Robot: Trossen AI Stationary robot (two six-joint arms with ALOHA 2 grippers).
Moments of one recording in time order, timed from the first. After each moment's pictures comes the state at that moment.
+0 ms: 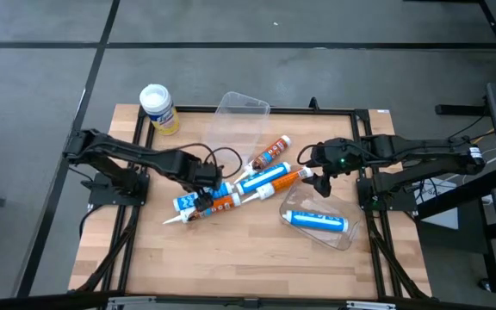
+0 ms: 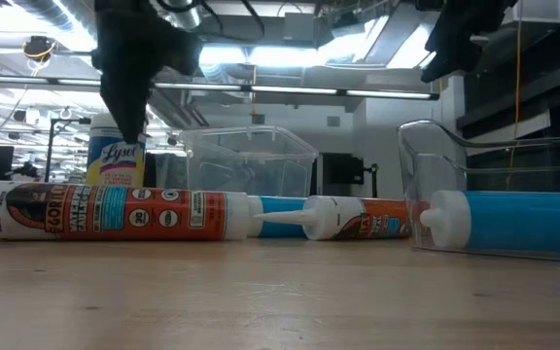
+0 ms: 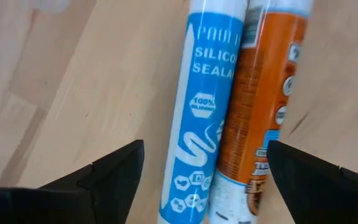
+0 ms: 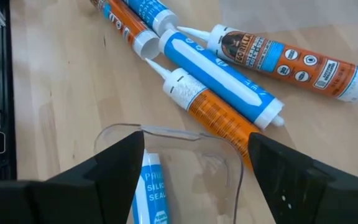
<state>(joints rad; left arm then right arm) -0.11 1.48 1.11 -1.05 -0.10 -0.63 0.03 1.05 1.01 -0.81 0.05 0.42</state>
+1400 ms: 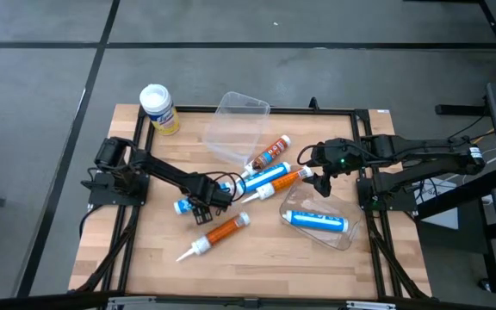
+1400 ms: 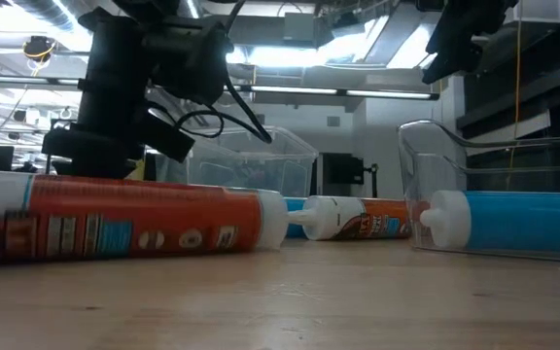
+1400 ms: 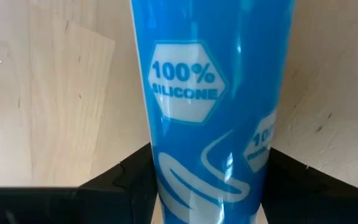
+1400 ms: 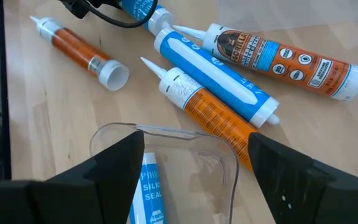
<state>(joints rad) -0.18 1.79 1.02 -0.96 -0.10 -0.61 0.03 1.05 1.01 -0.81 0.06 0.42</state>
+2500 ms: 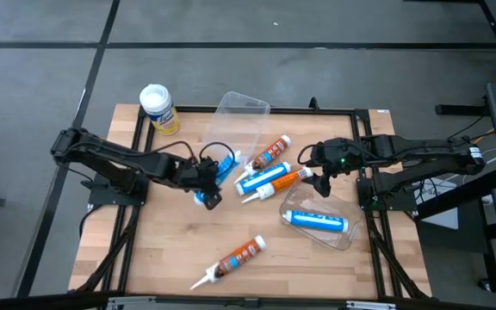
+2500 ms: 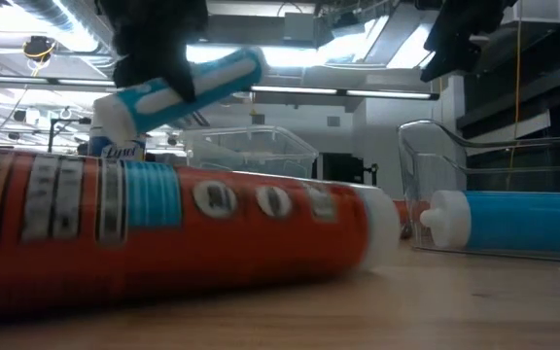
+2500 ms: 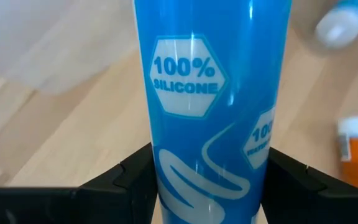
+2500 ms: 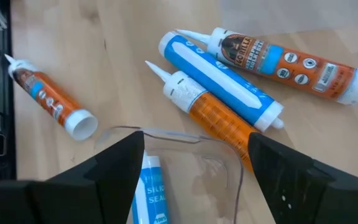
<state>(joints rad) -0.18 1.33 1.02 -0.71 -0.32 -0.77 0.03 1.05 1.01 -0.79 0.05 0.42</state>
